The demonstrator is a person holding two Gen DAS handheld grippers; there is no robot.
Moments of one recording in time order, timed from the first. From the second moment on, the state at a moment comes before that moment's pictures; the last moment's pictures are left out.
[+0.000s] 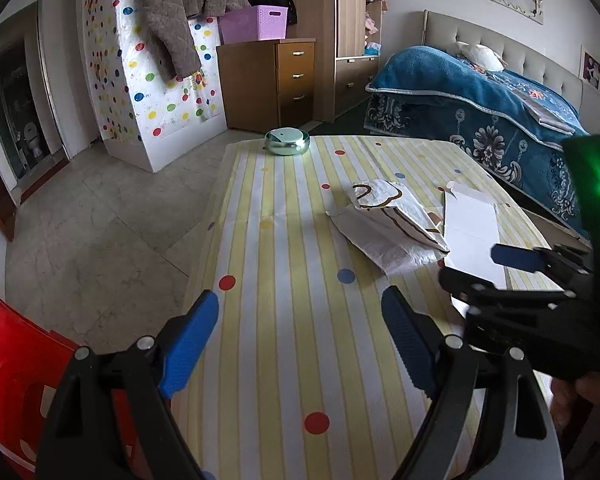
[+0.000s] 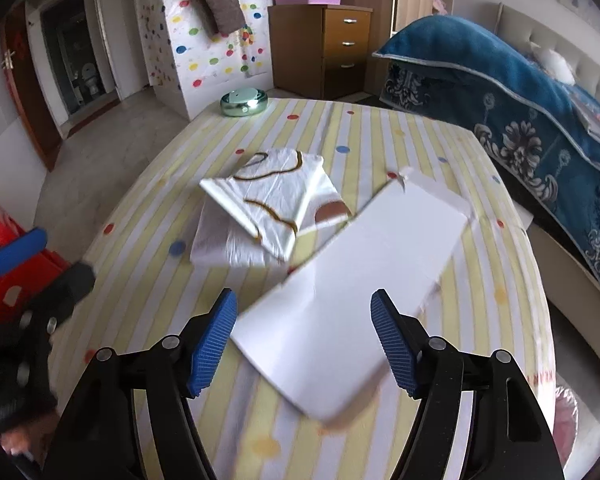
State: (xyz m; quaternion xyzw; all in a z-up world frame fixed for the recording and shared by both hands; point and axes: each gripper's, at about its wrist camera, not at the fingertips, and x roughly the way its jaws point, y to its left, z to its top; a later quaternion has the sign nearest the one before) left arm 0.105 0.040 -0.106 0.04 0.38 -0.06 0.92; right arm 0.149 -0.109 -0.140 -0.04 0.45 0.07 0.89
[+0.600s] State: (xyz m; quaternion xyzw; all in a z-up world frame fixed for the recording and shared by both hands) left arm 0.116 0.001 -0.101 0.05 0.39 -0.10 0.92; right arm 0.135 -0.159 -0.140 -0.03 0.48 0.02 0.88
